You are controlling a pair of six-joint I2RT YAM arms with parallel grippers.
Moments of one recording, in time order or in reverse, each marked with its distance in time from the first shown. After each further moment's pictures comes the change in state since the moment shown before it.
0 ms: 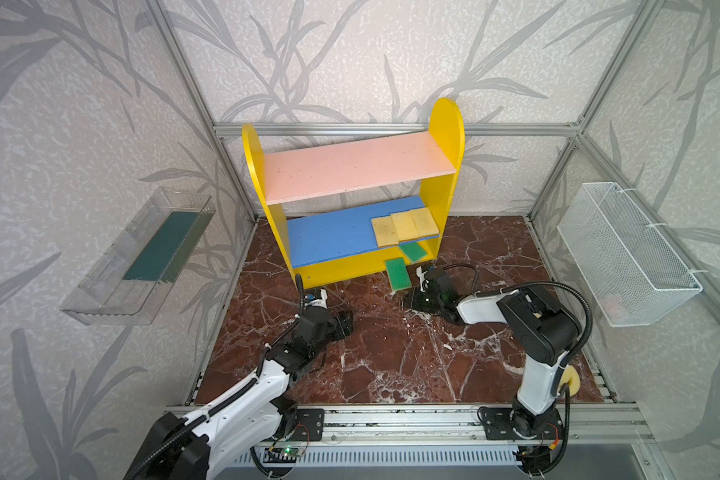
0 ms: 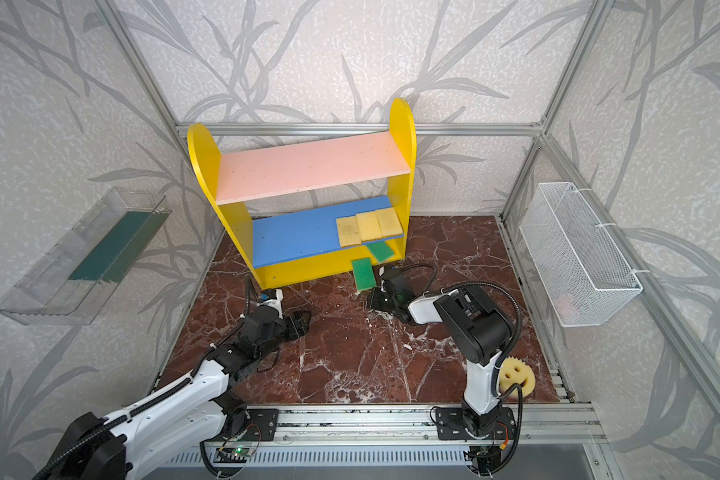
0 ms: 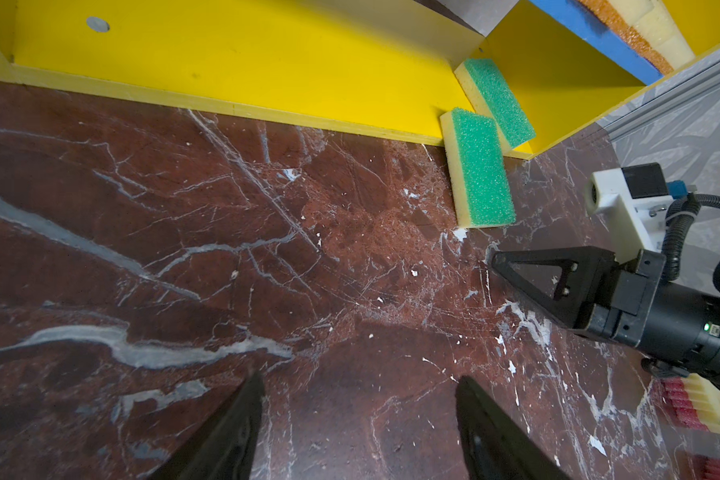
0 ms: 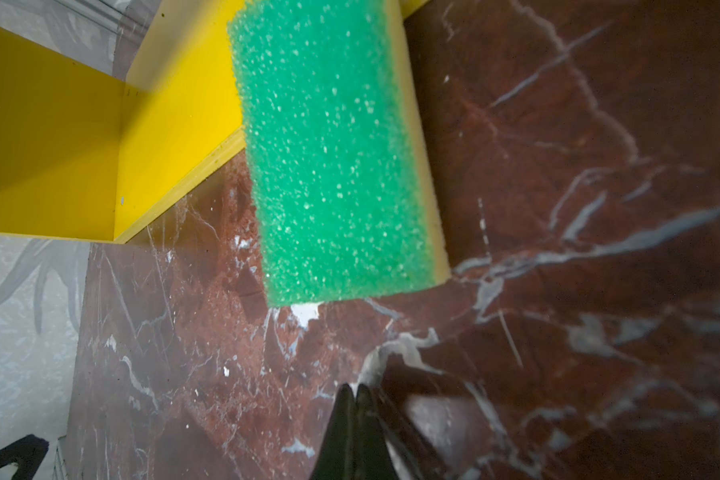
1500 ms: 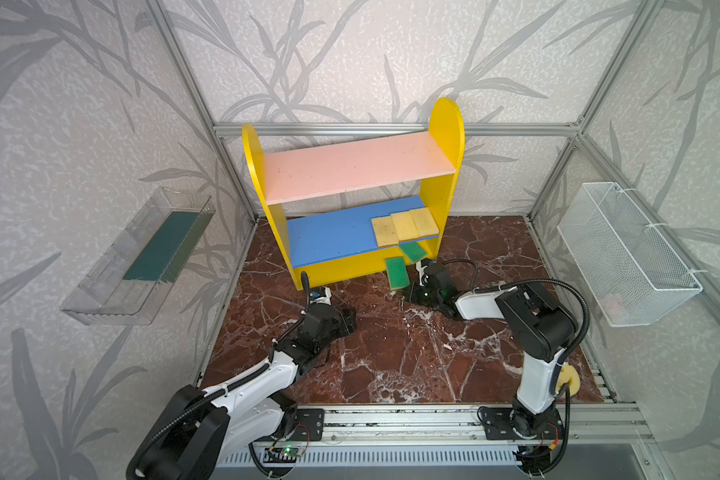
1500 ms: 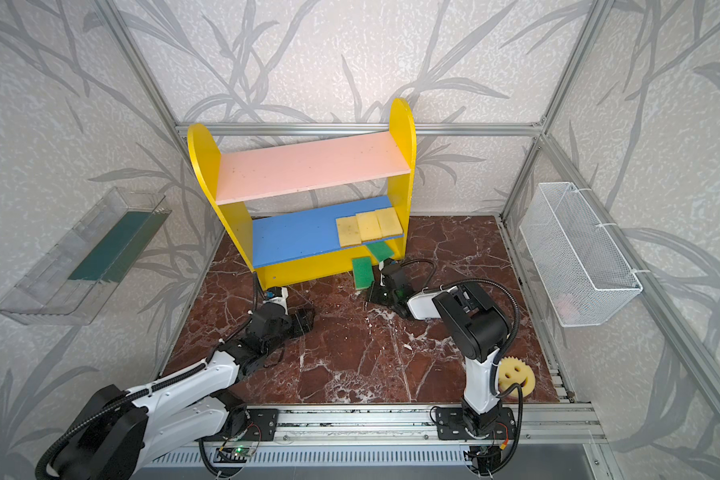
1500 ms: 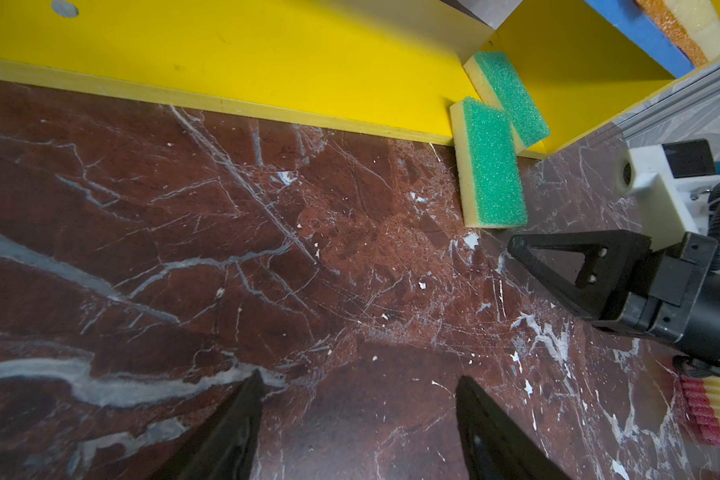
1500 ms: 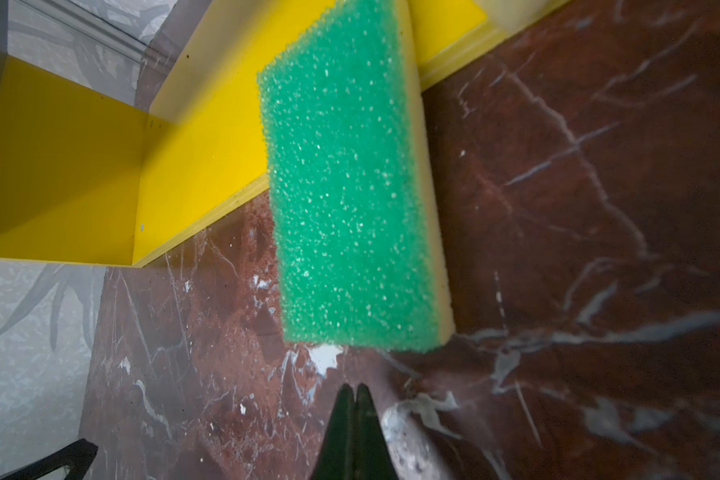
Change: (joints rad) left arm 0.000 0.149 0.000 0.142 -0.005 0.009; right arm -0.010 0.018 0.034 0.015 -0.003 -0.003
